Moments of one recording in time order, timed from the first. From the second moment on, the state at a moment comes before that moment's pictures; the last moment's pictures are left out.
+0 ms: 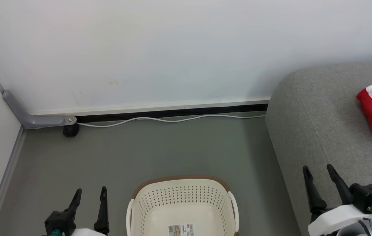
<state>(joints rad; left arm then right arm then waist) 0.01 0.04 -0.03 0.38 -0.19 0.00 -0.26 -0.09 -0.14 0.11 0.39 0.29 0.13 -0.26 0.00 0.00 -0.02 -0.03</state>
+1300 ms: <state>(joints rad) 0.05 0.03 -0.04 0.44 -0.41 -0.02 -0.21 -0.04 -0.10 0.09 0.43 0.44 0.13 -0.21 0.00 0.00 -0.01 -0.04</state>
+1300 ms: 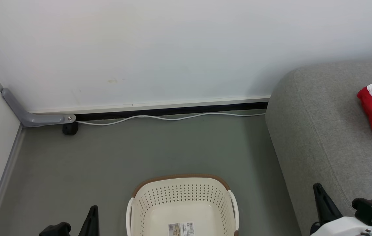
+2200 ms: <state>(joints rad) 0.03 0.03 -0.01 0.40 -0.70 -0.04 -0.13 -0.04 -0.09 0.04 0.40 0.72 0.13 -0.14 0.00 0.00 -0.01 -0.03</state>
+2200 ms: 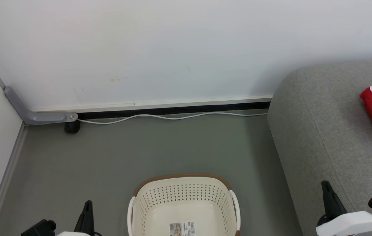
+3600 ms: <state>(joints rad) -0.01 0.03 0.03 0.34 -1.14 -0.08 -0.01 -0.05 -0.07 -0.05 0.34 1.15 0.13 -0.02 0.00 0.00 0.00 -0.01</state>
